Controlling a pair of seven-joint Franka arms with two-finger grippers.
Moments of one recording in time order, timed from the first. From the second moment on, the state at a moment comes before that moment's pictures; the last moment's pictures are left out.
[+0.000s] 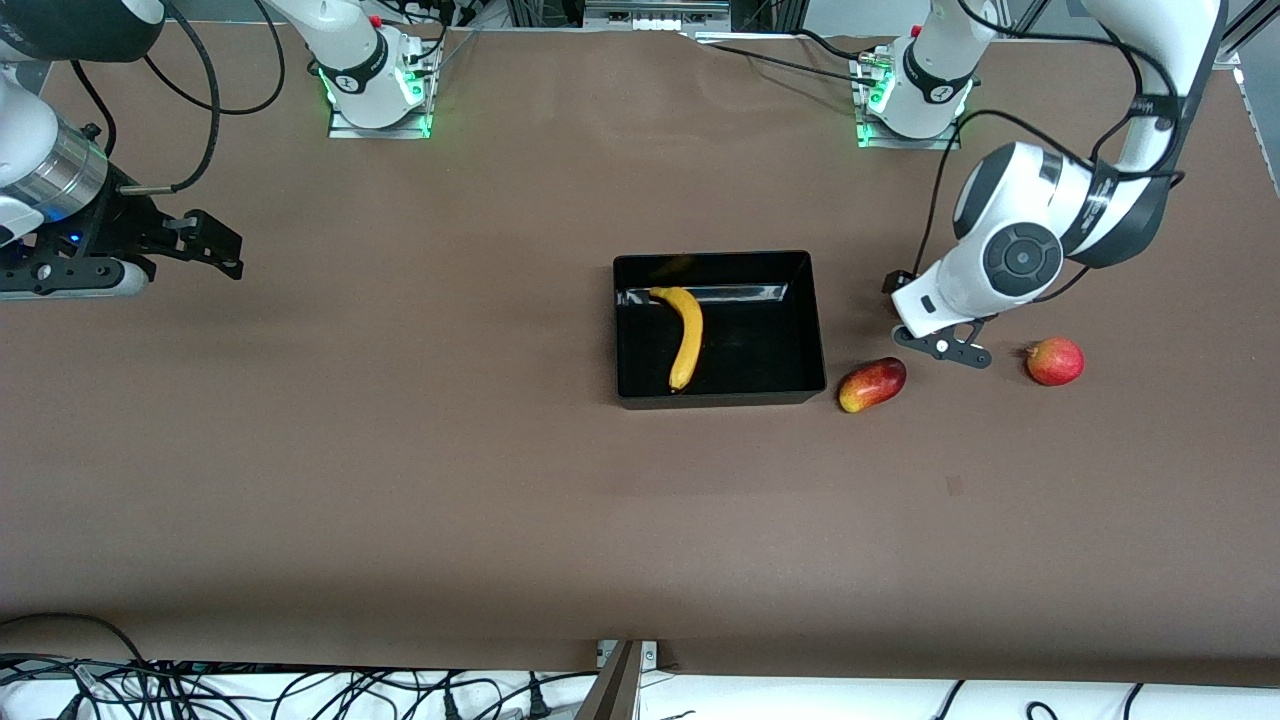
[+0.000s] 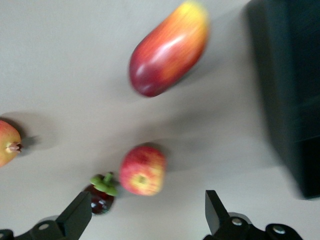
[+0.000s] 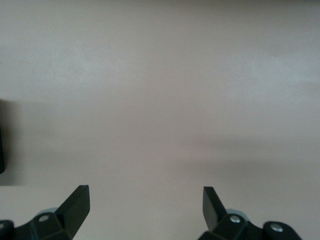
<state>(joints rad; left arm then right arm) 0.19 0.23 -0.49 -1.97 0.14 1.87 -0.12 0.08 0.04 0.02 -1.63 -0.03 1.68 0.06</state>
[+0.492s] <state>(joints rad) -0.12 0.48 -0.55 -1.65 0.07 1.88 -0.67 0.08 0.04 0.03 -1.63 -0.03 1.68 0.06</state>
